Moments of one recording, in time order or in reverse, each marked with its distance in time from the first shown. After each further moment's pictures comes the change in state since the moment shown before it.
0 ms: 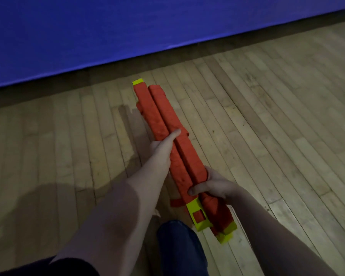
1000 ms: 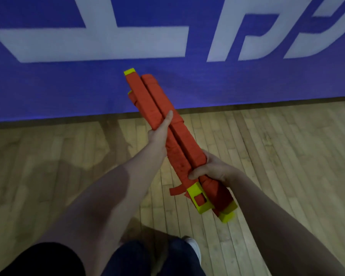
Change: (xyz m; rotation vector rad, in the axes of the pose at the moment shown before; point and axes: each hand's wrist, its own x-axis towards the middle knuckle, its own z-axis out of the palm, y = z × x) left_hand -0.109 0.316 -0.092 -0.299 0.026 0.044; right_hand -0.071 -0.353 0.085 -0.108 -0.134 -0.043
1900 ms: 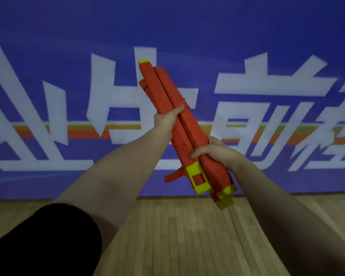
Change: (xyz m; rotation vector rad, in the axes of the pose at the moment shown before) left_hand -0.450 0.422 0.111 -0.003 -0.154 0.576; right_hand -0.386 -0.455 0.098 -0.116 0.129 -0.493
